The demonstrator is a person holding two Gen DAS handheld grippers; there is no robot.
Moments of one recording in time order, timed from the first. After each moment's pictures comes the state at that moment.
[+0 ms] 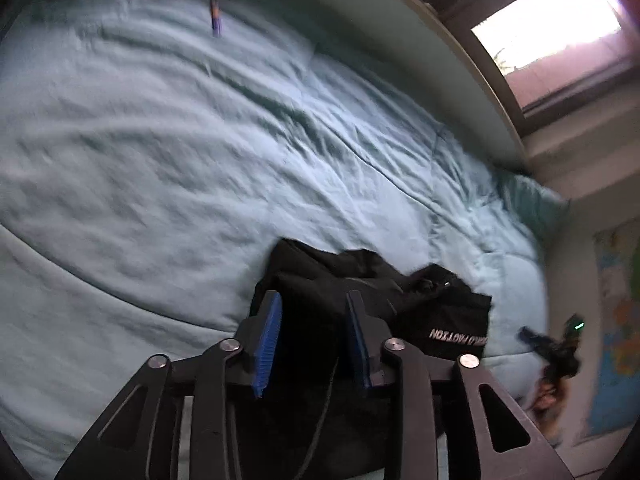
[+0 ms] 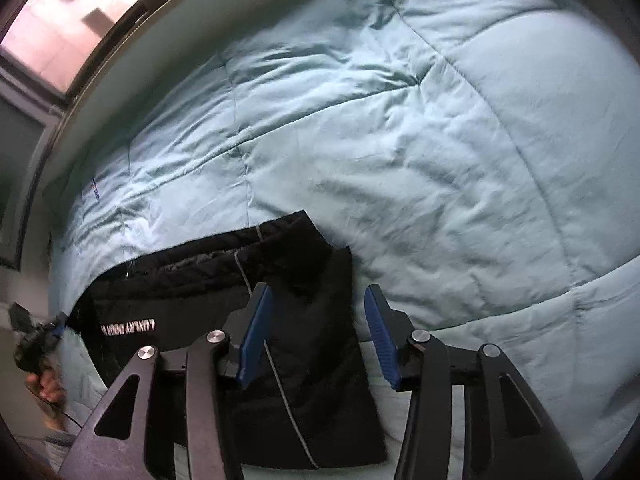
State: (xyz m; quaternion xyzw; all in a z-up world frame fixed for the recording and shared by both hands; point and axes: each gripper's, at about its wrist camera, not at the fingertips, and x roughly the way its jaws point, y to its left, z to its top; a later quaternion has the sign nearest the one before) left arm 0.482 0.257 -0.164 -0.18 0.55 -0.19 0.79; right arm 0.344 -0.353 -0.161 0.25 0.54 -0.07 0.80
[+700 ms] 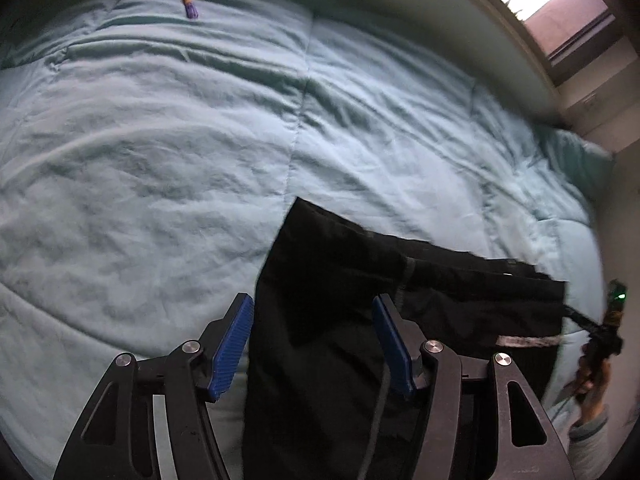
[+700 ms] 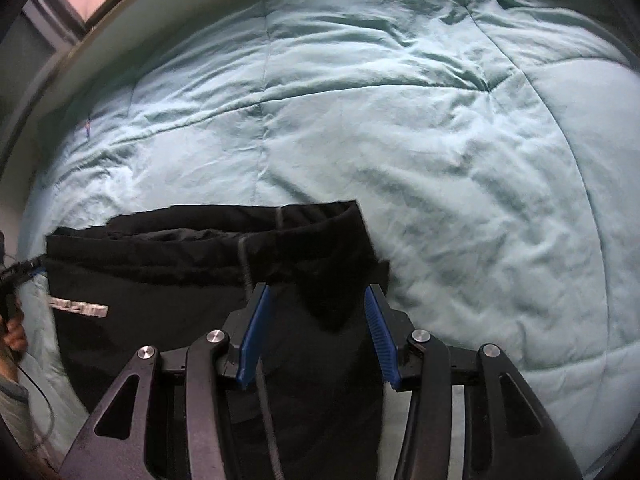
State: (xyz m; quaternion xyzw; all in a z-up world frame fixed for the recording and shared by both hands) left arm 0.522 0.210 -0.233 -0.09 0.59 -0.17 0.79; right arm 0.399 -0.308 -0.226 0.15 0.56 -0.03 0.81
